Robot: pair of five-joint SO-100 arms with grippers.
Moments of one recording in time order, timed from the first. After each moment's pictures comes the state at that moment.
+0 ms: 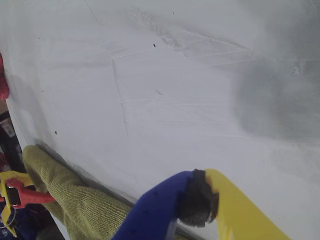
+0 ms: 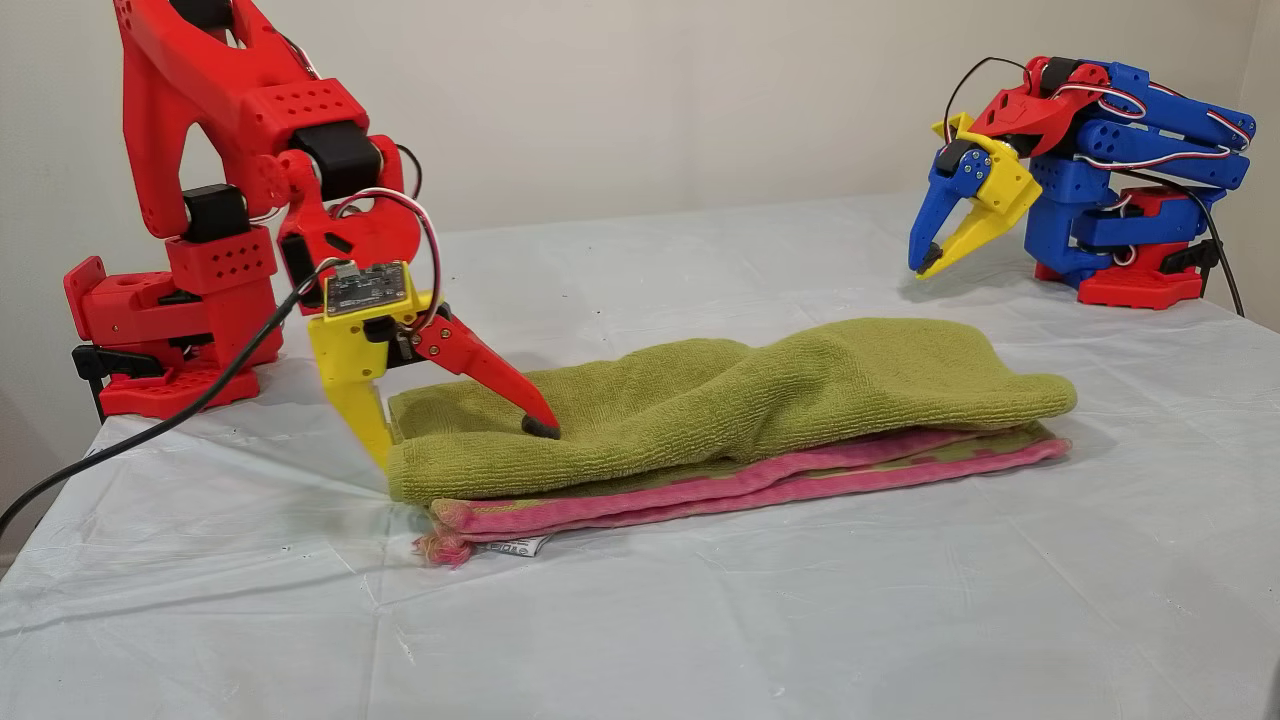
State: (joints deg) arm 0 41.7 84.9 102.3 51.2 -50.4; arm 1 -2.5 186.2 168.4 73.2 5.2
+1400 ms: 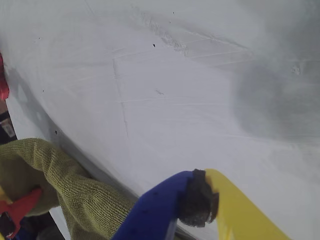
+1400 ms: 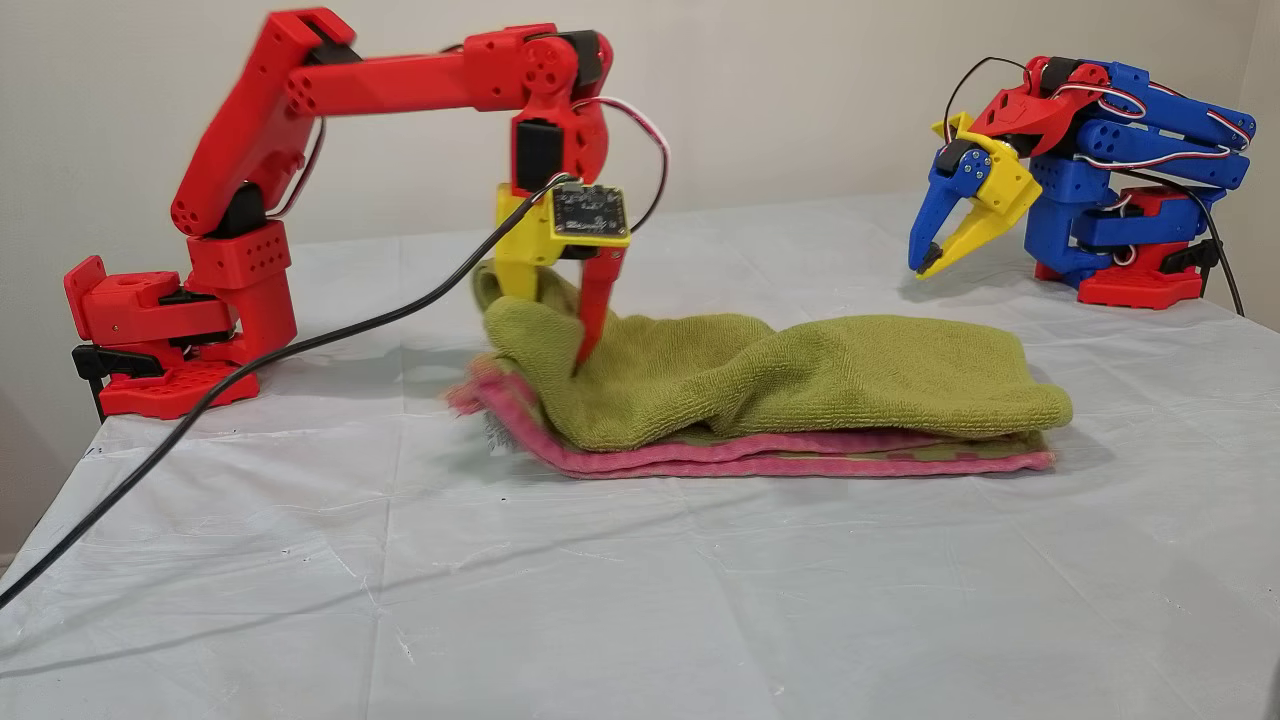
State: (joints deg) arm 0 24.7 52.3 12.7 117.9 -21.3; arm 1 -2.5 186.2 168.4 73.2 5.2
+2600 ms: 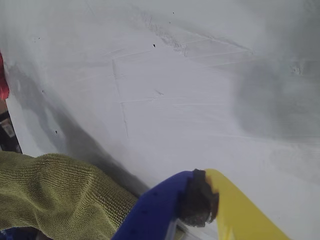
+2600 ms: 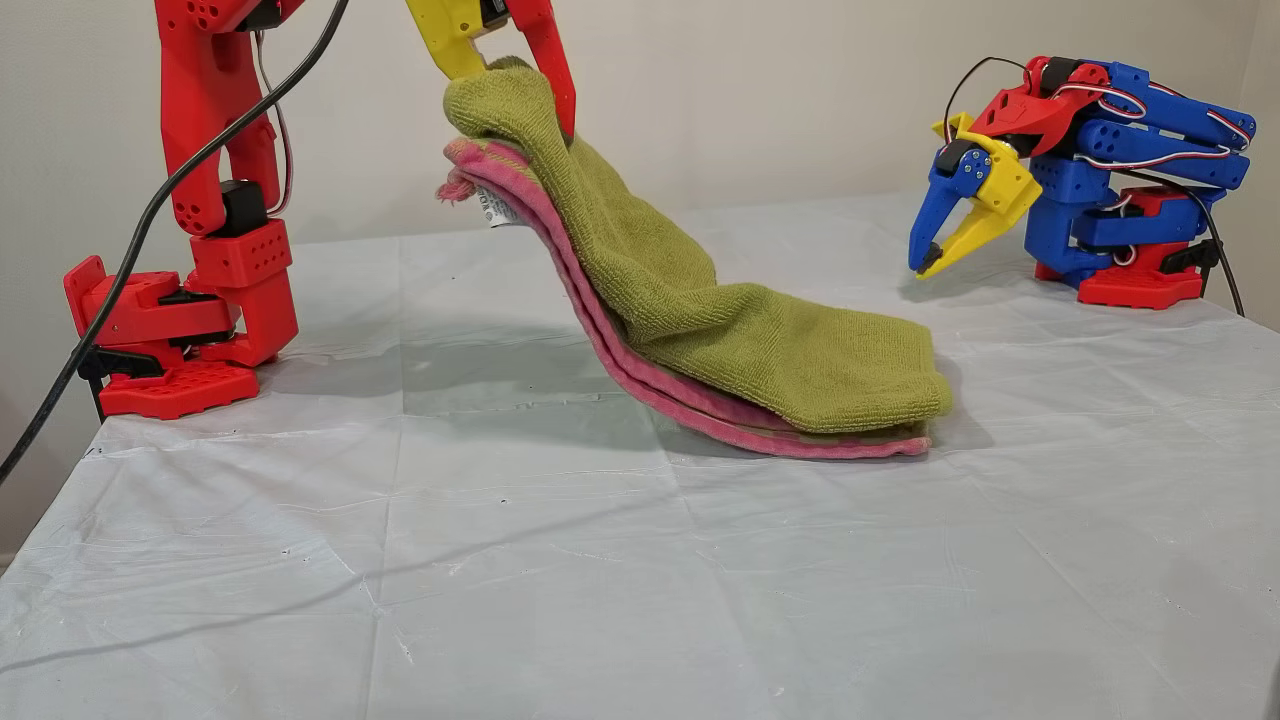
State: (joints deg) arm 0 19.6 88.1 29.0 118.1 -12.0; arm 1 -2.5 186.2 168.4 73.2 5.2
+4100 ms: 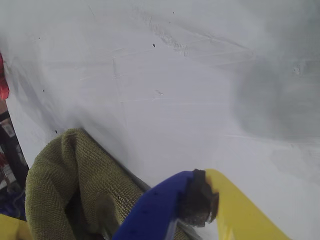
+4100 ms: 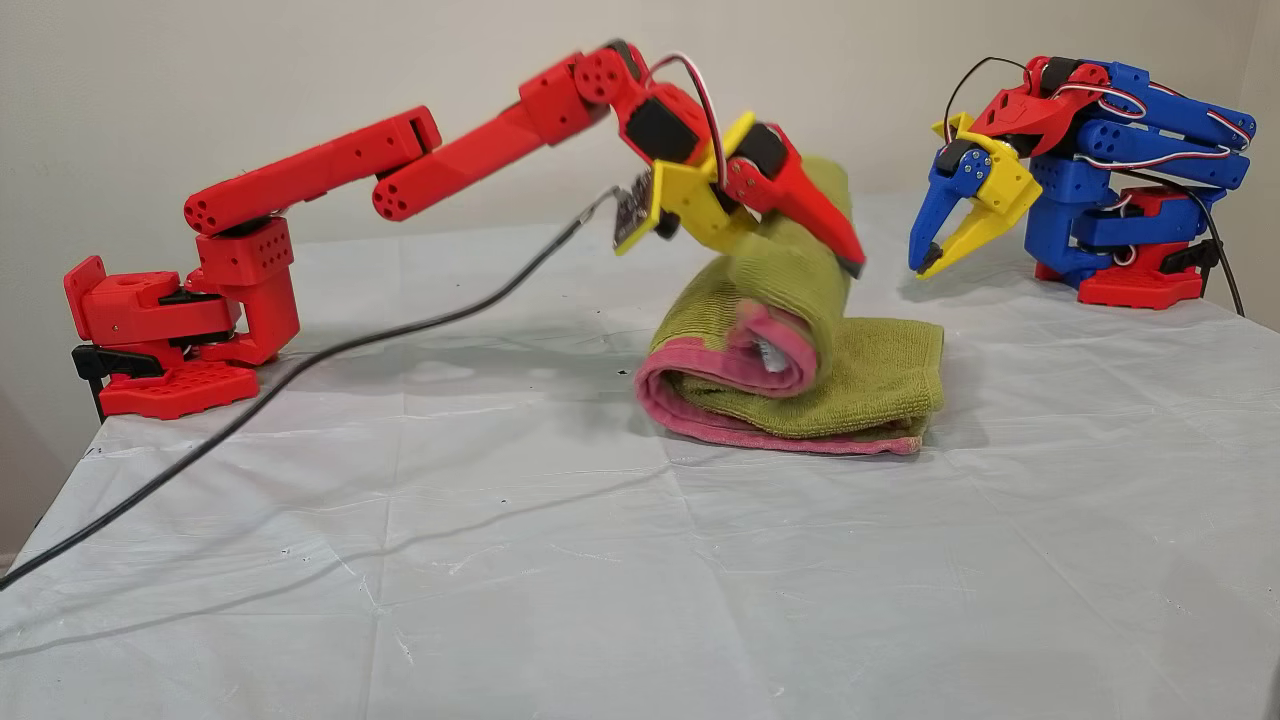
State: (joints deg) arm 0 17.3 22.2 -24.0 74.1 26.5; arm 1 -2.5 186.1 168.4 73.2 5.2
